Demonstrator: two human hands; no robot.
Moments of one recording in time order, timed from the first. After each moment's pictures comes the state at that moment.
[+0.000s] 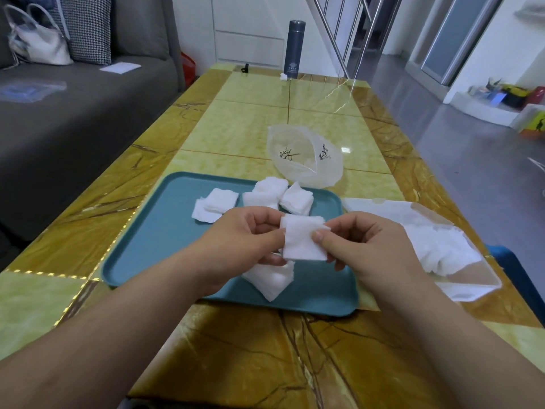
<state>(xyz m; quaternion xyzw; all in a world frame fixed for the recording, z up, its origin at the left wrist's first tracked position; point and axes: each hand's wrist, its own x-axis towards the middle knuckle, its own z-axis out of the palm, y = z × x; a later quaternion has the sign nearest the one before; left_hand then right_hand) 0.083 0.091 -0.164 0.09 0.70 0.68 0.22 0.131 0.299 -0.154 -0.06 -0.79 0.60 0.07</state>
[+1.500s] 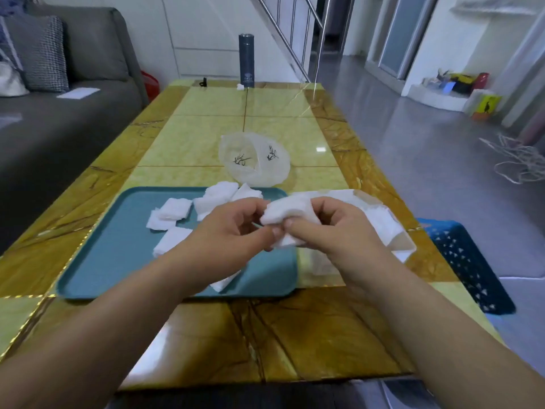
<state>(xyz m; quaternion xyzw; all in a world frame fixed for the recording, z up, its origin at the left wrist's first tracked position) 0.115 0.151 -0.137 0.22 0.78 0.57 0.13 0.166 0.343 -0.130 -0.05 -0.75 0.66 0.05</state>
